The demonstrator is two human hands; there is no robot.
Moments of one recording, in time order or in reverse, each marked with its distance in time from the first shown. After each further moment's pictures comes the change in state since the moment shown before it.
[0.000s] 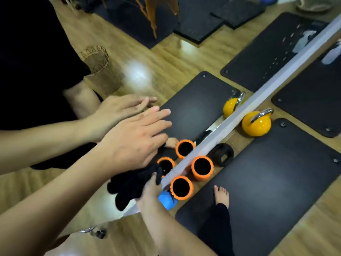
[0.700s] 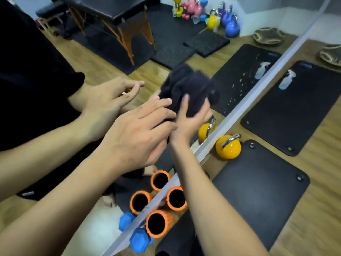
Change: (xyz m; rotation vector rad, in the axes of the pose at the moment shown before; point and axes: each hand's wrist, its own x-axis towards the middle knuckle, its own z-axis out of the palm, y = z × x) left_hand 0.190 -0.035 -0.050 -0.121 0.390 -0.053; right_hand -0.138 -0.389 0.107 -0.091 0.030 -1.435
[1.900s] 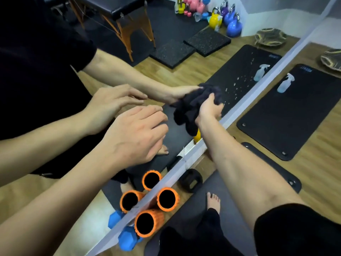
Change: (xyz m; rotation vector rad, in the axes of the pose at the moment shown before) left_hand 0.031 -0.001 0.037 0.126 -0.124 -0.019; right_hand 0.171 0.053 -0.011 -0.152 0.115 0.635
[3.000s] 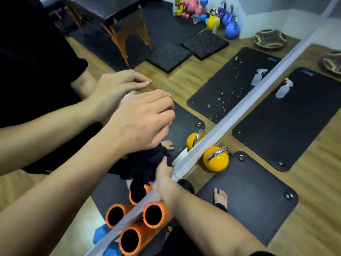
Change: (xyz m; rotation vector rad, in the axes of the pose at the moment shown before) left_hand 0.153 -0.014 0.041 -0.065 0.036 0.061; right_hand -0.012 0.132 -0.038 -0.016 -0.340 0.657
